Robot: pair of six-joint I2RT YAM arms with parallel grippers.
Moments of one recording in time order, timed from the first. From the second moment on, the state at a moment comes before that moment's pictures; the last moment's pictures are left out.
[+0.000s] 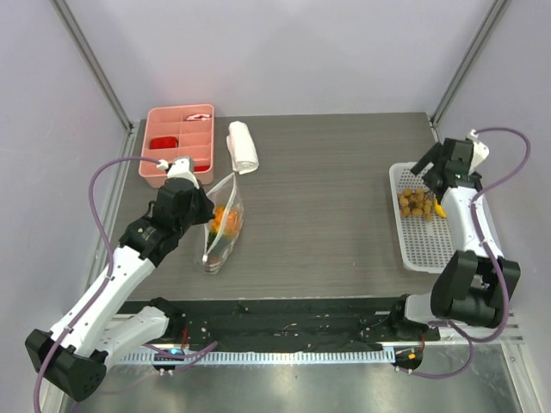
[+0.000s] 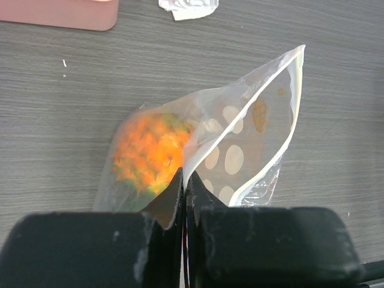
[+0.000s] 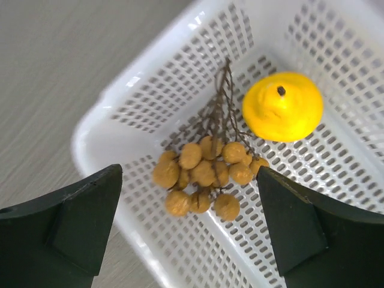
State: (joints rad) left arm -0.48 0.92 0.92 -0.55 -0.23 -0.52; right arm -0.28 1.38 1.06 -0.41 0.21 0.48
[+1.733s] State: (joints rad) left arm -0.48 0.79 0.75 -0.40 -0.24 -0.76; right arm 1.01 1.71 1.48 -0.16 -0.05 0.75
